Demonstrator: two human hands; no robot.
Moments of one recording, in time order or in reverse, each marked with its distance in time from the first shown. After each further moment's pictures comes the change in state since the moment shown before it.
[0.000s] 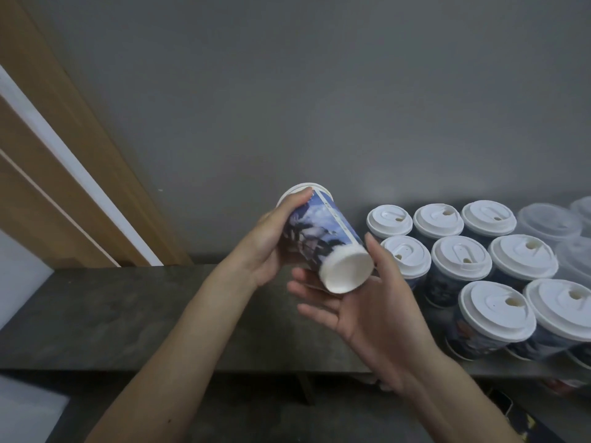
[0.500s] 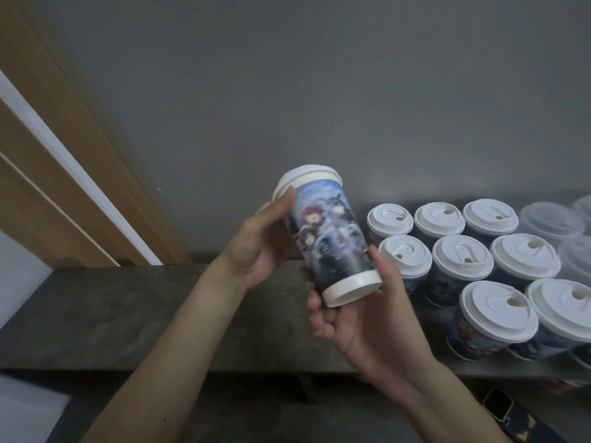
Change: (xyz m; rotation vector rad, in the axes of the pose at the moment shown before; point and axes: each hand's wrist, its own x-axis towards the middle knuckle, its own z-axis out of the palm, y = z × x) left_hand -0.007 -0.004 -0.009 -0.112 -0.208 0.207; right_hand -0.002 0.006 -0.008 0.066 -0.092 0.038
